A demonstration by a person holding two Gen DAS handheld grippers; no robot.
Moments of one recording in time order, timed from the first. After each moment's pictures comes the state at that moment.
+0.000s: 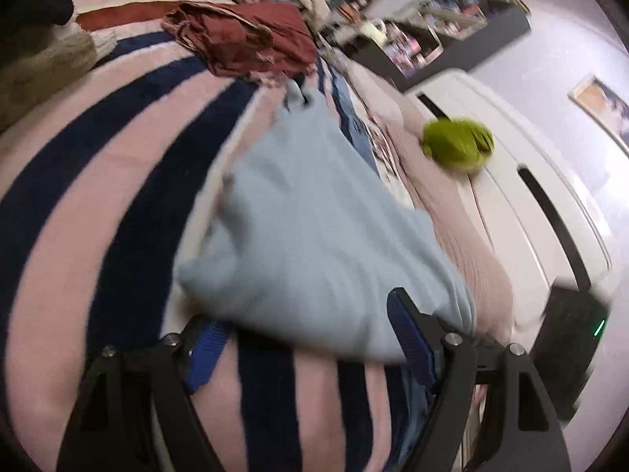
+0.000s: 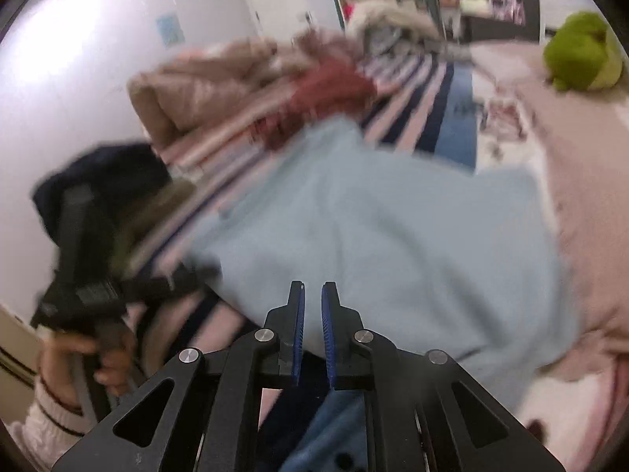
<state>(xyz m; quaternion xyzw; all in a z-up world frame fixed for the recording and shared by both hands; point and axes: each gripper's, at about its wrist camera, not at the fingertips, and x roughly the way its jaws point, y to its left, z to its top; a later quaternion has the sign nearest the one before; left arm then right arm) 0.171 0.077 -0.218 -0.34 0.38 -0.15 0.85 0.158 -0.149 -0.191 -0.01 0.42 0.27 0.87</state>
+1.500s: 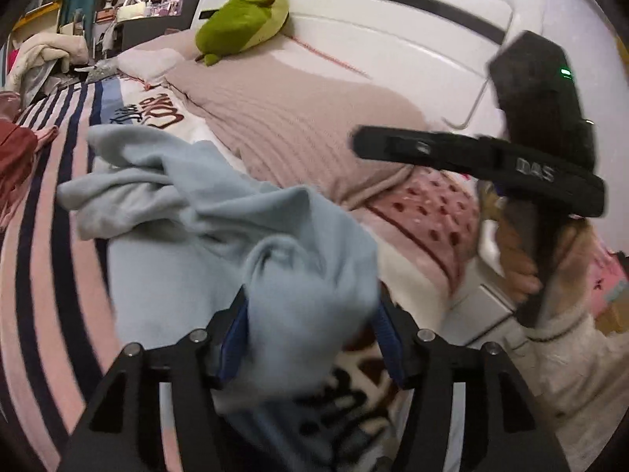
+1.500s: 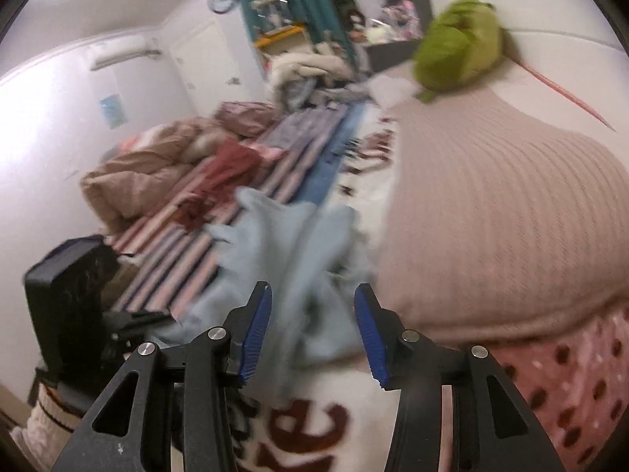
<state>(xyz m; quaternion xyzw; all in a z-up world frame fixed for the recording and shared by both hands) 0.170 -0.116 -0.146 0.03 0.38 -0.41 0.83 0.134 -0.316 -0.129 0.09 0.32 0.19 0.92</state>
